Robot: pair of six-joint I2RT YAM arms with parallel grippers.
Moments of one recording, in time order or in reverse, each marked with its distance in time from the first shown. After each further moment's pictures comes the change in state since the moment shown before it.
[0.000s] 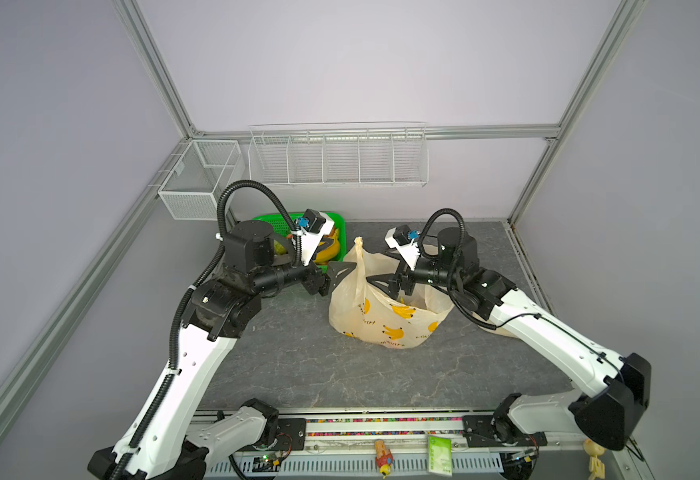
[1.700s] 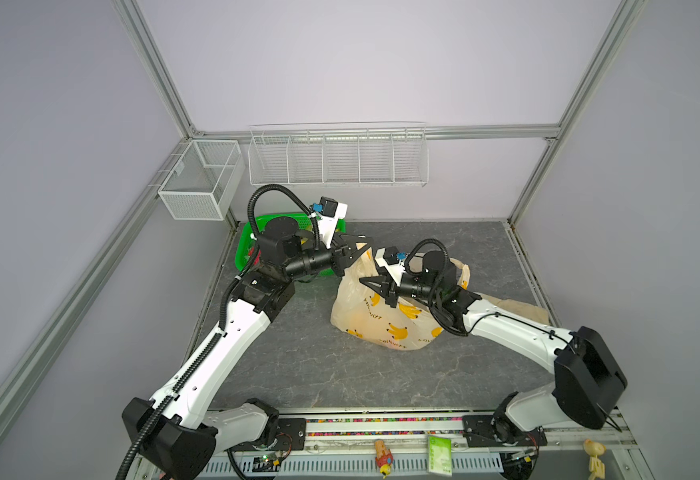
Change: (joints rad) left arm -0.027 0.136 -0.198 0.554 0.185 -0.525; right arm 0.023 0.118 -0.281 0.557 -0.076 0.062
